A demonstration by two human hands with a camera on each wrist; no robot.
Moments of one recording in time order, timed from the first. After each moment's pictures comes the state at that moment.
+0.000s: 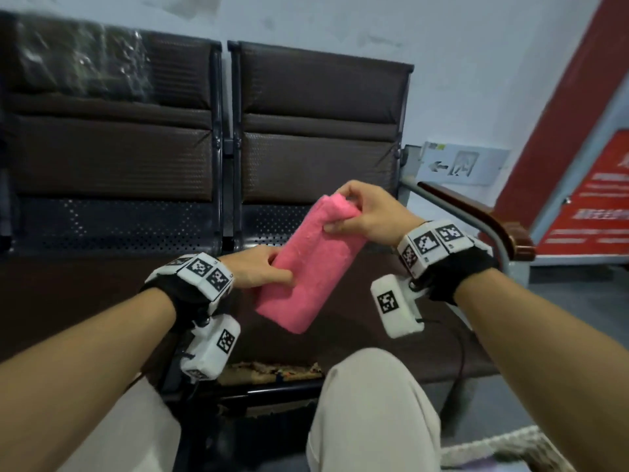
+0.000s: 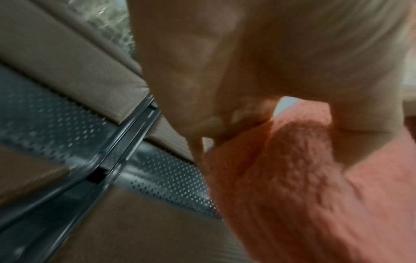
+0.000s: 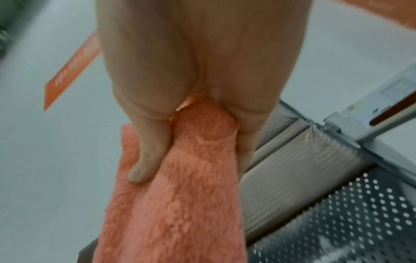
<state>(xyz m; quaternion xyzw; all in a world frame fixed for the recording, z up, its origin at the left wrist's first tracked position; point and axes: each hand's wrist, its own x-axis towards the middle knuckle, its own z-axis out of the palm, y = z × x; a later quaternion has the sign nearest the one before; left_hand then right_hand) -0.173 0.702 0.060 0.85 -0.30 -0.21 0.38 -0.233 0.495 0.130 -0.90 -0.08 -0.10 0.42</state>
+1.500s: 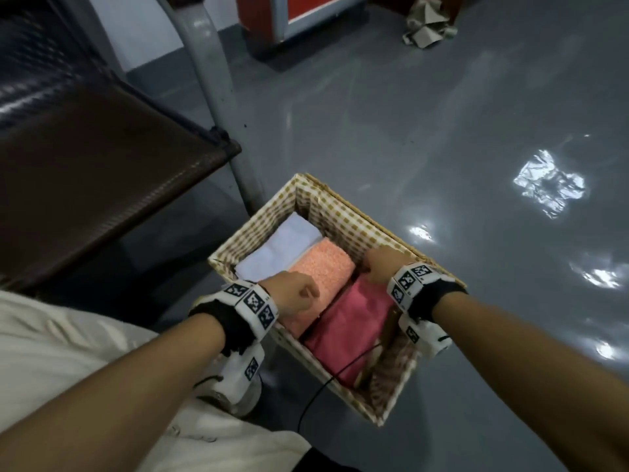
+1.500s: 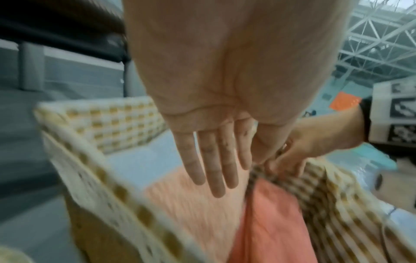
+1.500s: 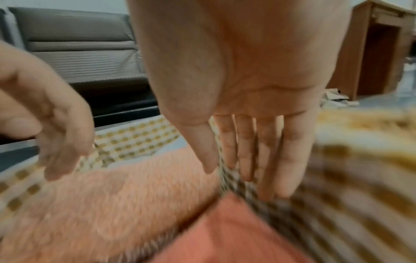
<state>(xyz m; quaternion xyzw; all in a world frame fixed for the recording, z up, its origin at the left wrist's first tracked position) -0.505 0.431 -0.150 0.69 -0.57 -0.44 0.00 -0.663 0.291 -0.174 -0.86 0.42 0.24 0.15</state>
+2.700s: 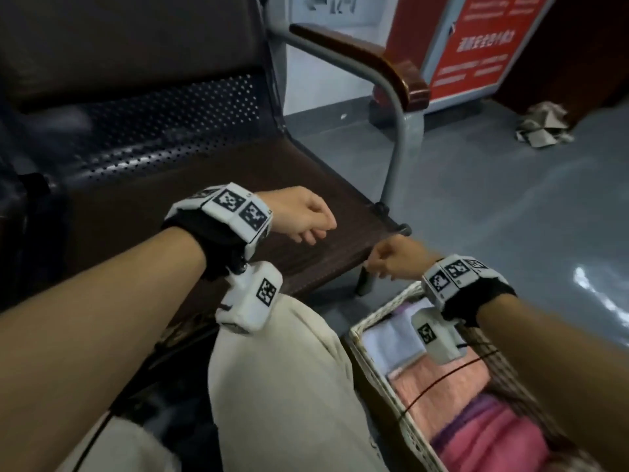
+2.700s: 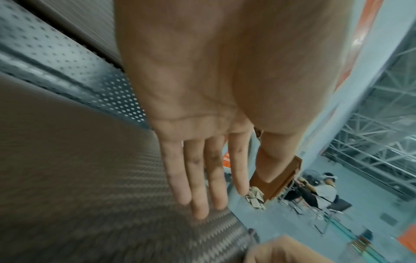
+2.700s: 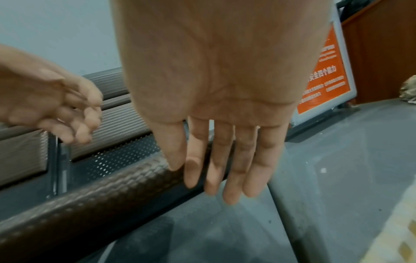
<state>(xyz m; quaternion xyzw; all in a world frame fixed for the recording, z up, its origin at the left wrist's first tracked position) -0.229 0.482 0.007 0.76 -0.43 -0.42 0.26 -0.387 0.320 -0.074 -0.89 0.30 0.14 0.30</state>
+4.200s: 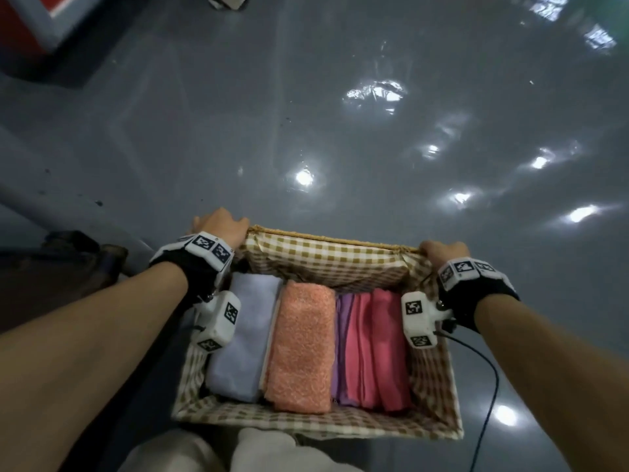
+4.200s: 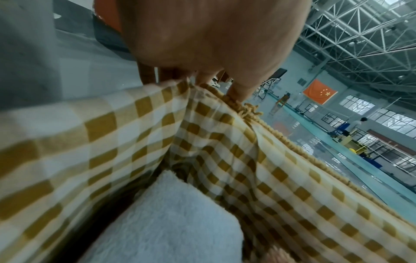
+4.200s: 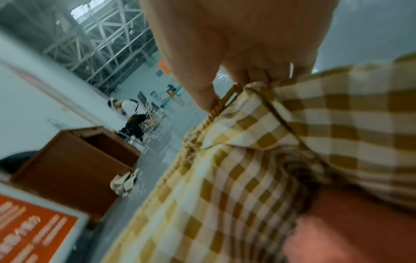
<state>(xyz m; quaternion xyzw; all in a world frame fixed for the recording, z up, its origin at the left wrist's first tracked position) -0.399 0.206 -0.195 0.76 -0.57 -0.31 0.02 -0.748 0.278 -0.172 -0.23 0.90 -0.16 0.33</state>
